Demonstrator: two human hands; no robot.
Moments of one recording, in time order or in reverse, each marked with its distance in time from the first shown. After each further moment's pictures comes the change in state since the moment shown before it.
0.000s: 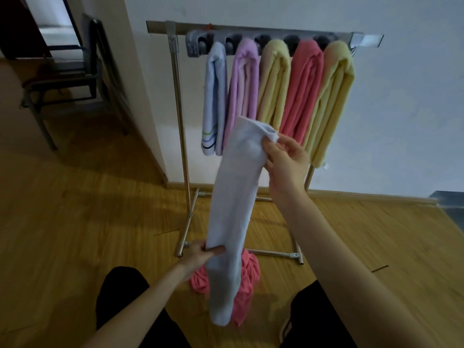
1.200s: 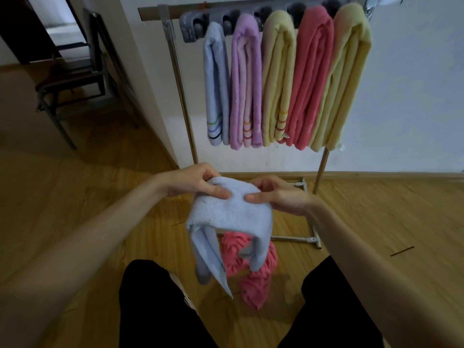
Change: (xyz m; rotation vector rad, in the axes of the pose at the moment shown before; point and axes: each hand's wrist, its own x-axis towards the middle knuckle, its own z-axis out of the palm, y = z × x) left_hand -0.028 0.204 -0.062 0.521 -0.574 0.263; right_hand 0.029 0.061 -0.062 -0.445 -1.087 0.432
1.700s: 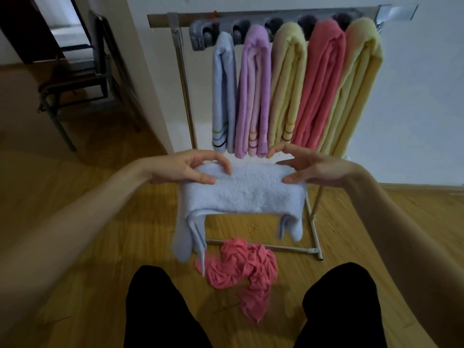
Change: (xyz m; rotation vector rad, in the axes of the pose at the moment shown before) left_hand -0.020 0.003 -0.054 0.054 0.031 0.014; right_hand -0.009 -0.066 -0.070 -0.039 -0.190 0.008
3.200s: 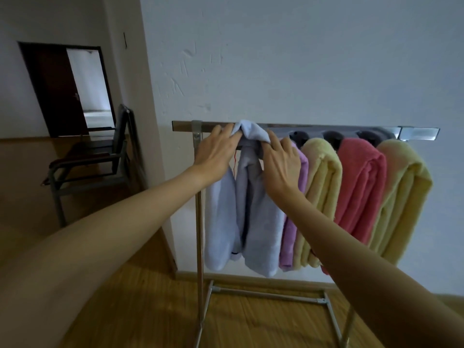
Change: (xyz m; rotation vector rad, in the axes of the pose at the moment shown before) left_hand 0.150 0.043 -0.203 1.182 1.212 0.144; right_hand 0.225 -0.122 -0.101 -1.633 1.480 -0.154
